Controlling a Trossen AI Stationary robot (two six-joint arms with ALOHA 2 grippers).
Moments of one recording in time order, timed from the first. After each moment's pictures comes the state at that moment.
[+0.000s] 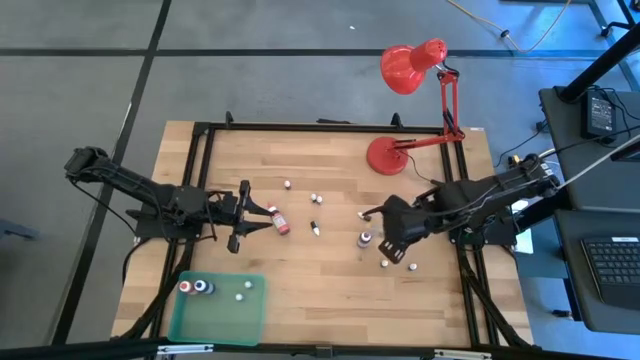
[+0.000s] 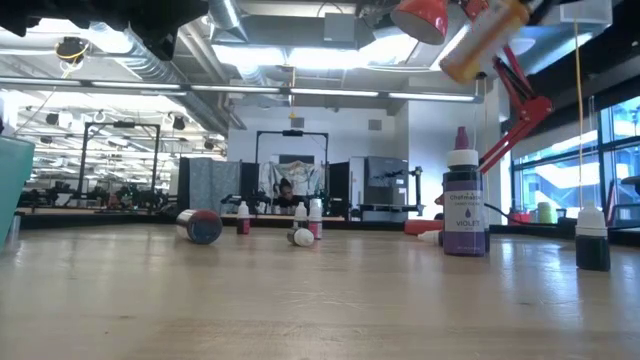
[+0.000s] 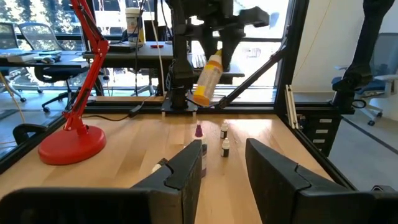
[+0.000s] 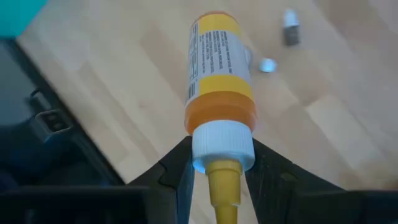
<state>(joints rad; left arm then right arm) -0.31 0.74 0.35 0.36 -0.27 -0.07 0.38 1.48 1.52 -1.30 0.06 1.06</state>
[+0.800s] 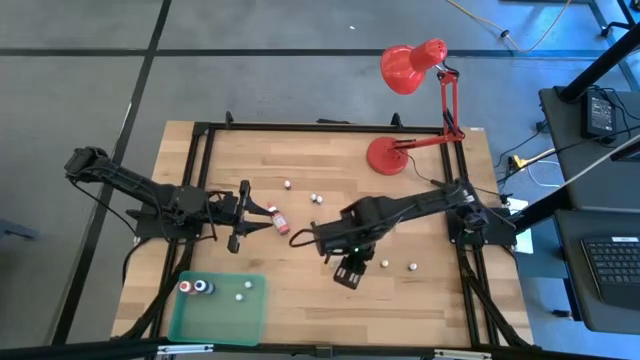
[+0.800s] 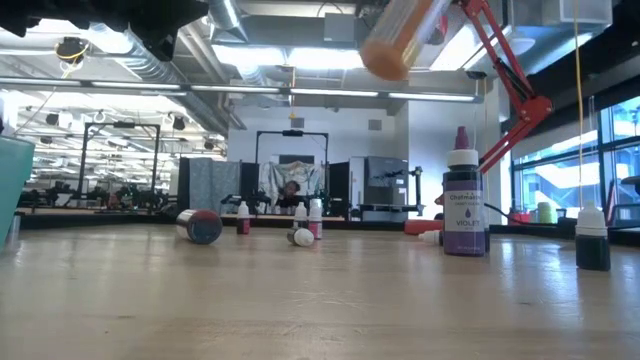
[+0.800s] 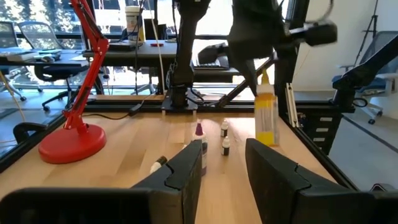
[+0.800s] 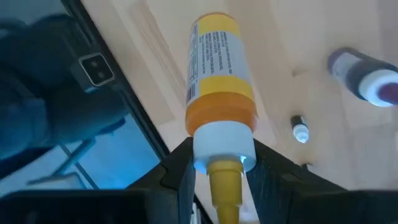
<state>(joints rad) -0.31 0.74 0.35 0.36 -0.27 -0.07 0.30 2.11 2.21 -1.57 -0.30 0.73</state>
